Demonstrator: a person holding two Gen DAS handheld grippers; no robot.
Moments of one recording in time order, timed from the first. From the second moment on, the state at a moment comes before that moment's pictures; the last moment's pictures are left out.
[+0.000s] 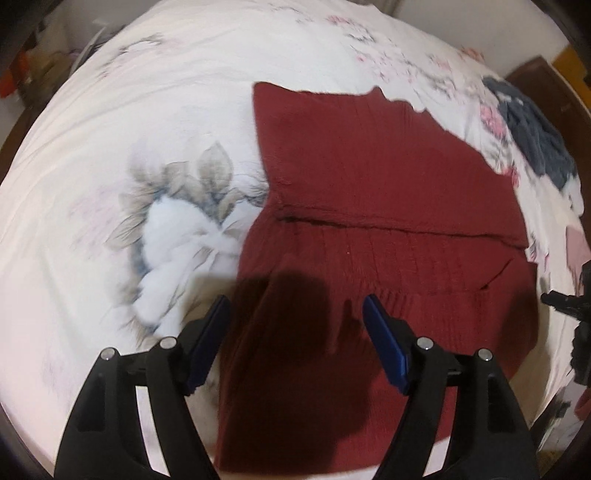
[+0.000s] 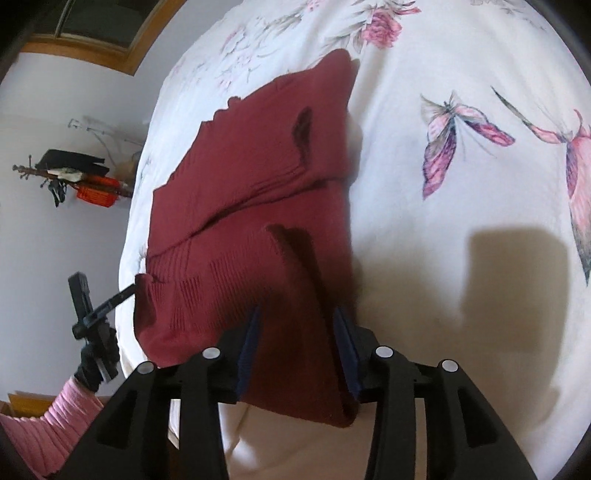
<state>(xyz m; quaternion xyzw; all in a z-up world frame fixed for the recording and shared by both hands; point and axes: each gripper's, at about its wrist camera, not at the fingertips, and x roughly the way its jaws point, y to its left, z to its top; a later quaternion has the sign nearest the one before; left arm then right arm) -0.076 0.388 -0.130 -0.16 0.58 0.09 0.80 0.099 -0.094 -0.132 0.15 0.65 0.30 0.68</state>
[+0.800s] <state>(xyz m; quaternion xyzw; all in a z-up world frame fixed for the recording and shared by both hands) -0.076 0.362 -0.139 -0.15 0.56 0.07 0.81 0.120 -0.013 -0.143 -0.02 0.63 0.34 0.70</state>
